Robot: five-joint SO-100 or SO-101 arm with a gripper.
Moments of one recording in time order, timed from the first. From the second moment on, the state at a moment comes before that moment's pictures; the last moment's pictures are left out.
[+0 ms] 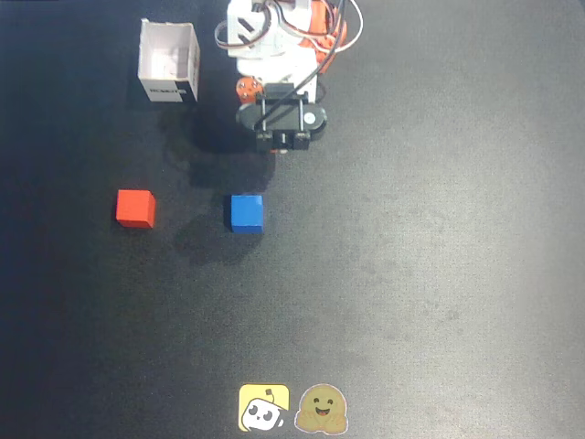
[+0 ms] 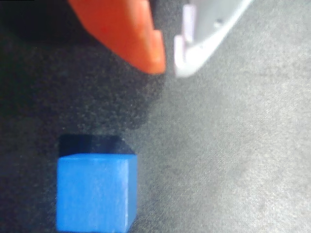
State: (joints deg) arm 4.6 176.6 165.0 72.1 78.7
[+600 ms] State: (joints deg) arm 4.6 170.9 164.5 71.2 81.2
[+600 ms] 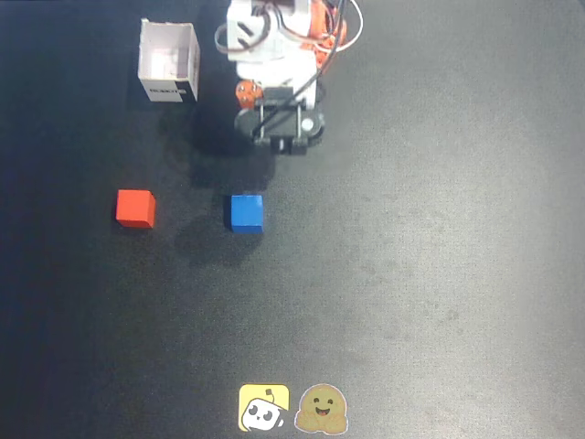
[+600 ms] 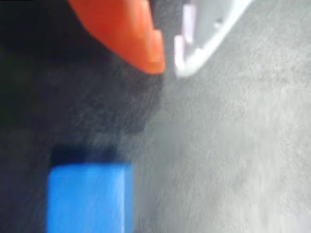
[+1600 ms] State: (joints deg) arm 9.0 132.3 125.5 79.4 86.4
